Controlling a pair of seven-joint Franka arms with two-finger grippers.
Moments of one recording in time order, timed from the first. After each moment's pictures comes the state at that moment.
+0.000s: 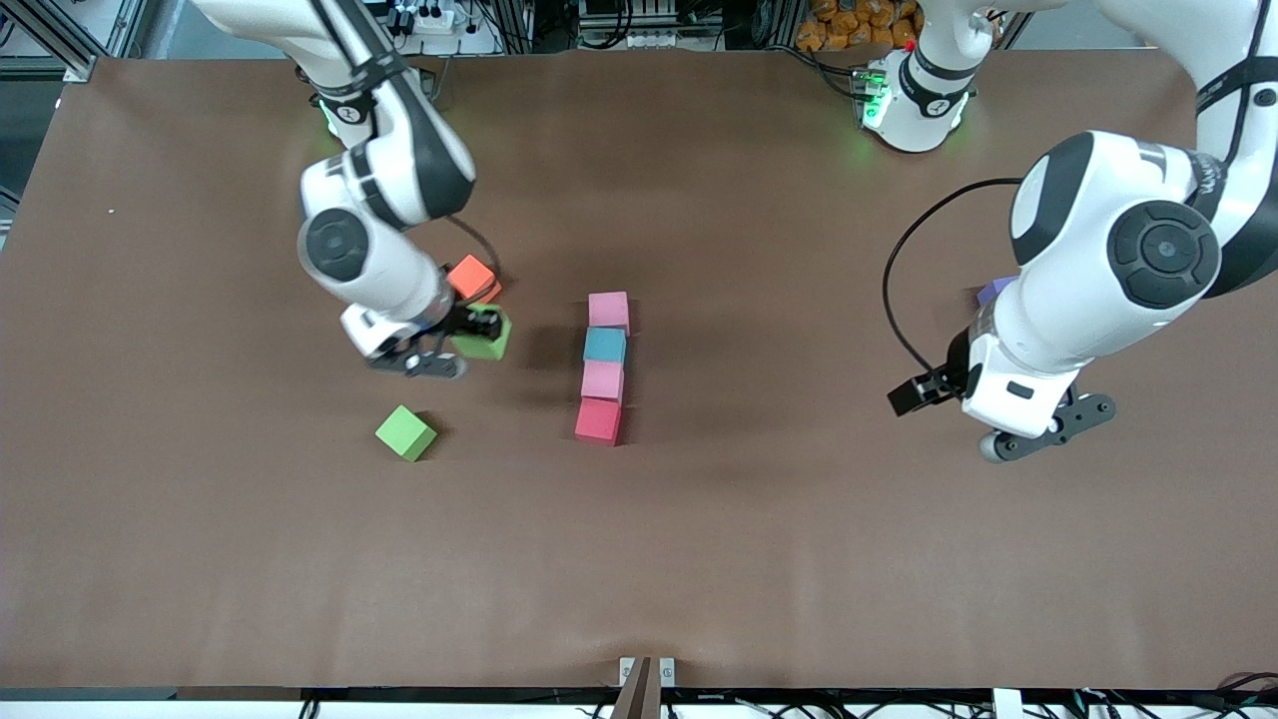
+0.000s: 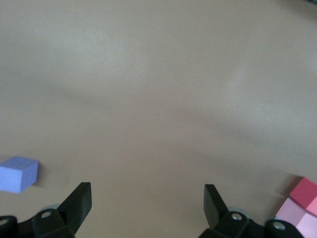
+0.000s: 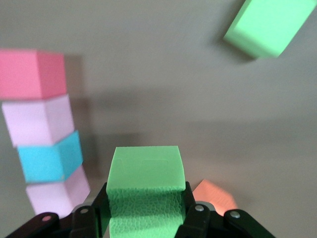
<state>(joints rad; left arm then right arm) -0.10 0.36 -0.22 -1.42 0.07 1.73 -0.69 0.58 0.23 -0.07 -2.01 0.21 2.15 0.51</state>
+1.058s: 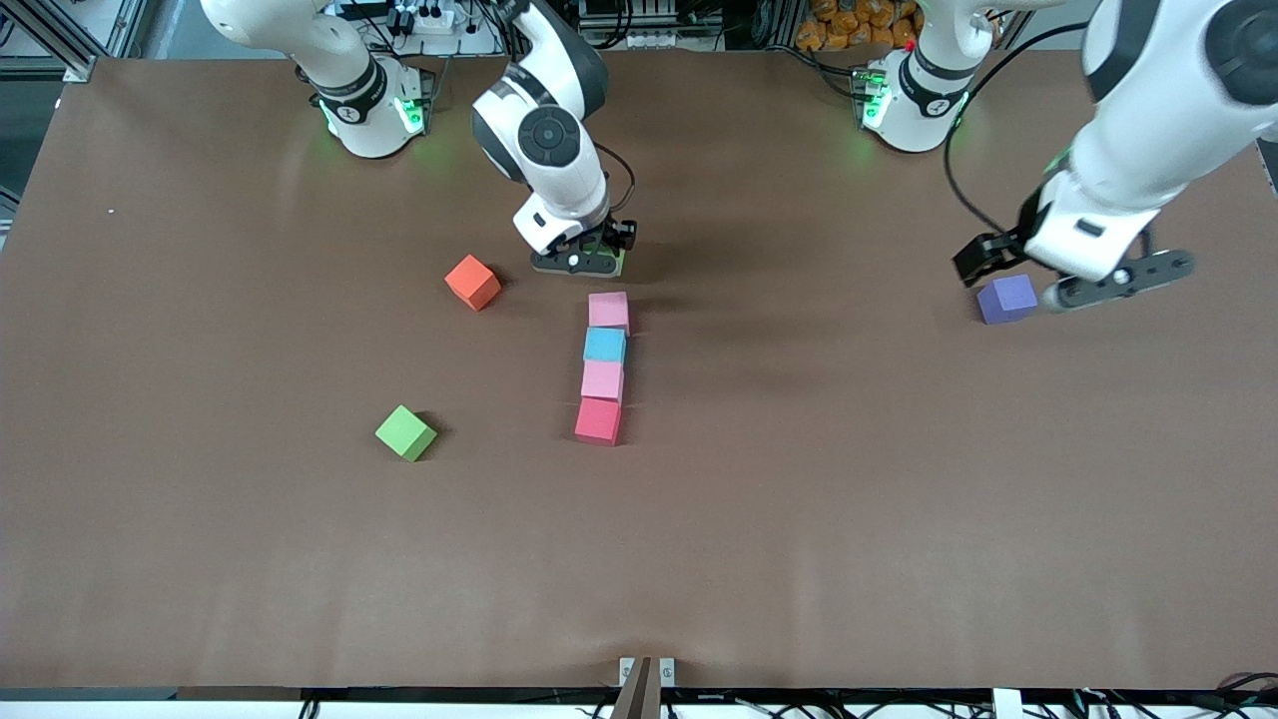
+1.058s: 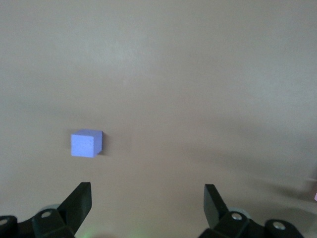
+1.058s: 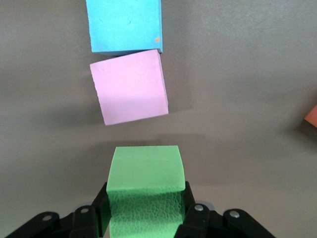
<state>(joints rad) -0.05 -0.06 -0.16 -1.77 0.04 1.68 -0.42 0.84 0.32 0.03 -2.07 0.21 2.34 0.85</state>
